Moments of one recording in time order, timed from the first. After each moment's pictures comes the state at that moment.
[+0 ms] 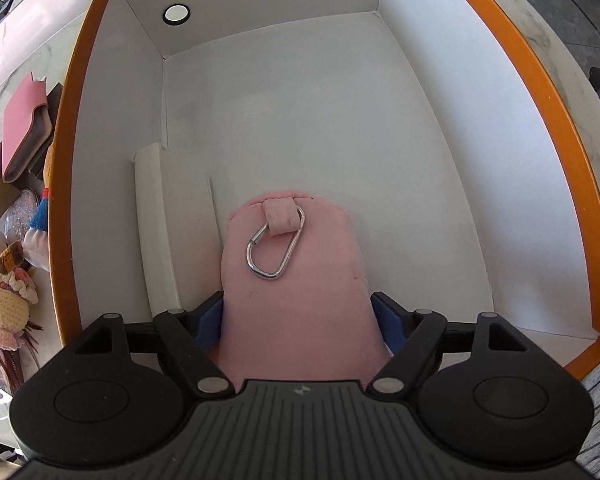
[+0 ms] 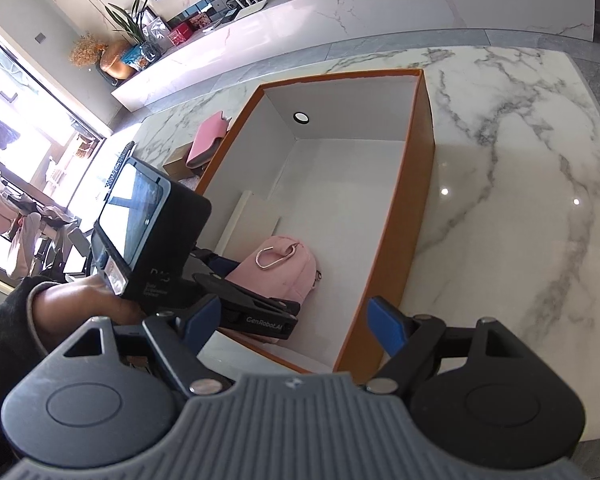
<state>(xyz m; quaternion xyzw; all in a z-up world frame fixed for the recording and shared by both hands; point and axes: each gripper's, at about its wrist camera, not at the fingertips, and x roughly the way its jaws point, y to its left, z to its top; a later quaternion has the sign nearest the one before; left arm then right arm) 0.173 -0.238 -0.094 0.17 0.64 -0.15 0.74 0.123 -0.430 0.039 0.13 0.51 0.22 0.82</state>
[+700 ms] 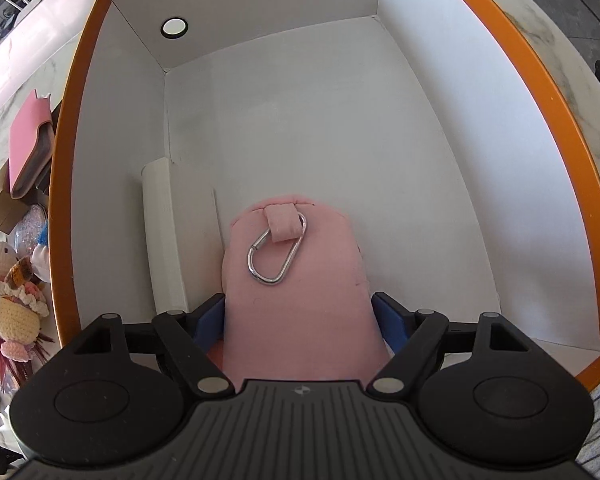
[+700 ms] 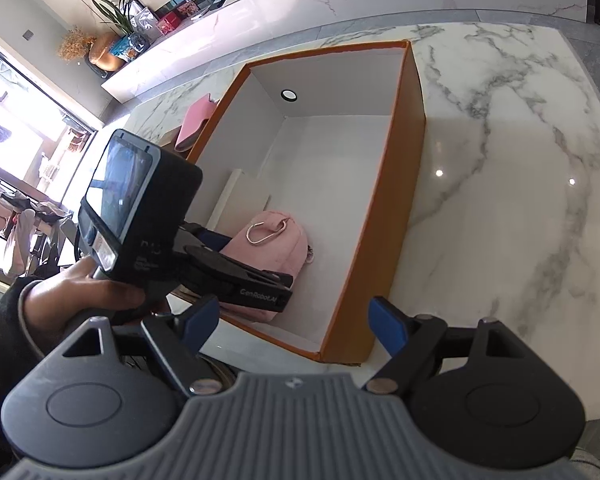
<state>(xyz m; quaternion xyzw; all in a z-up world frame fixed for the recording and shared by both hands) 0.158 -0.226 -0.095 0.20 0.62 -0.14 0.75 0.117 -0.430 0.027 0.13 0.53 0.21 0.81</state>
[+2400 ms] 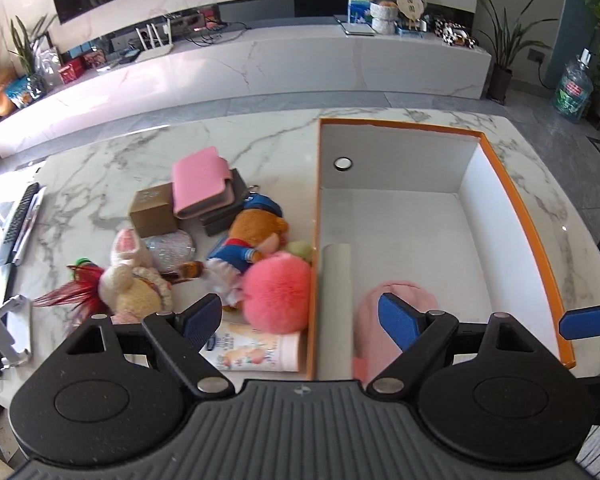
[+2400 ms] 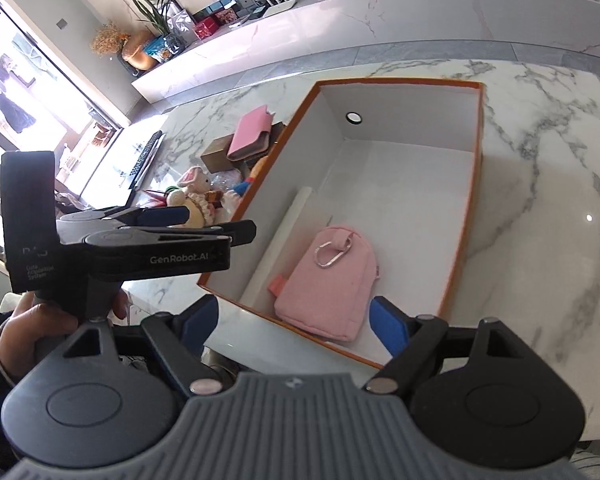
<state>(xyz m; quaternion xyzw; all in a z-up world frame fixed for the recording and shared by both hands) 0.127 -0.133 0.018 0.07 0.44 -0.06 0.89 0.110 -0.363 0.057 0.10 0.49 0.26 0.82</state>
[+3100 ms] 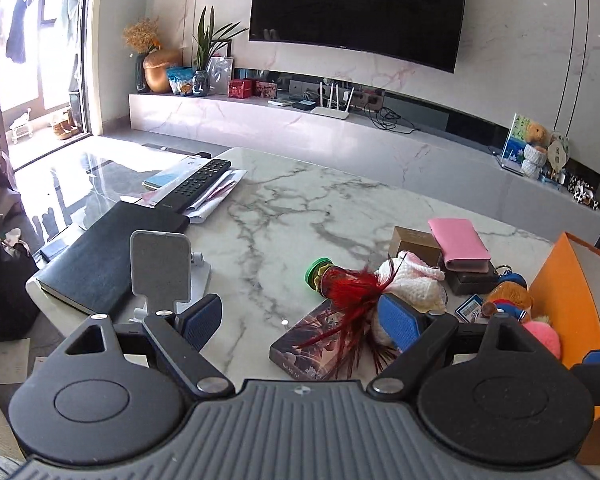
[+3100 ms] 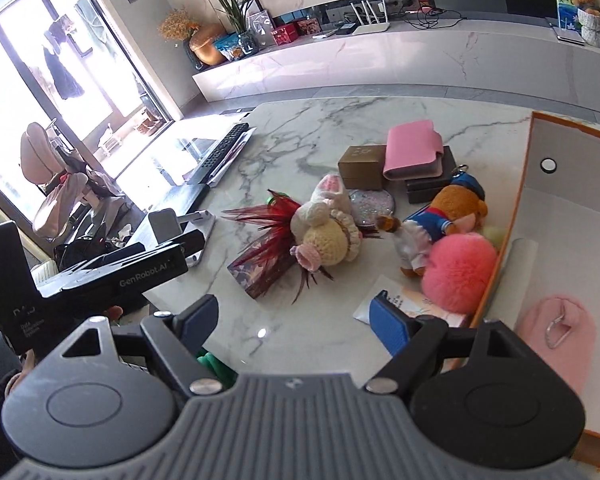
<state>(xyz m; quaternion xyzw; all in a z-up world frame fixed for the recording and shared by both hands) 0.084 0.103 -0.017 -0.07 0.29 0.11 0.95 0.108 -0.144 0.024 0.05 0.42 0.32 0.84</state>
